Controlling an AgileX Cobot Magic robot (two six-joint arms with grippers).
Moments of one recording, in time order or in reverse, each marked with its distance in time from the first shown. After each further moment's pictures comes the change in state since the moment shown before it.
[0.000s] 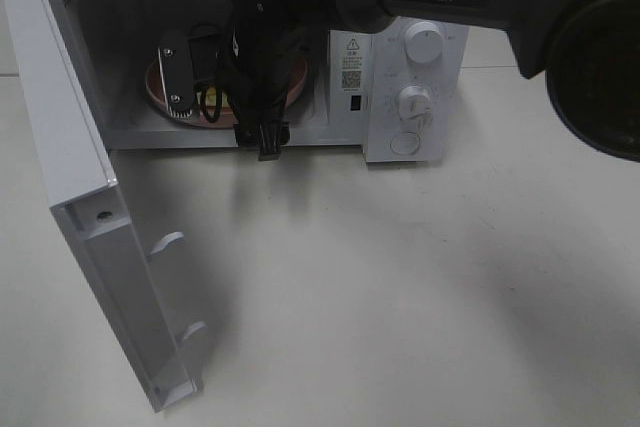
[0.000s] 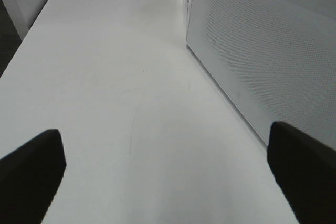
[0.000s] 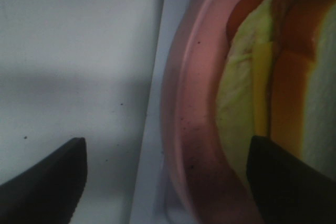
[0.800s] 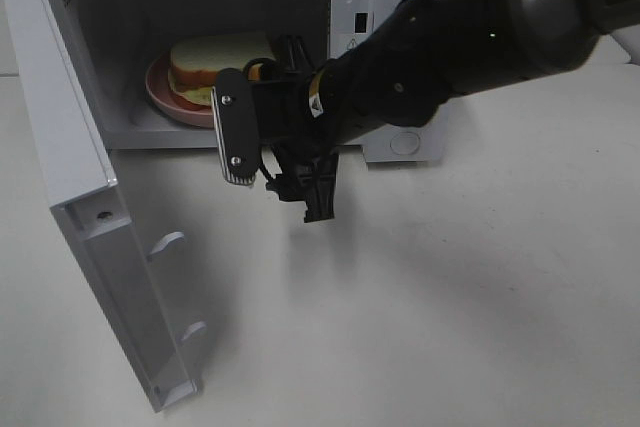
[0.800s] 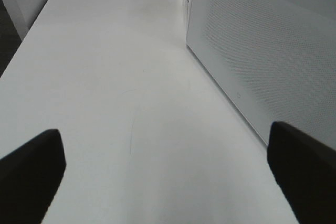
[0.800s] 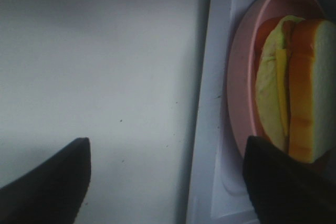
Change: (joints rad) left arm 0.000 0.000 0.000 0.000 0.000 0.000; right arm 0.000 -0.411 0.773 -0.014 -0.584 0.039
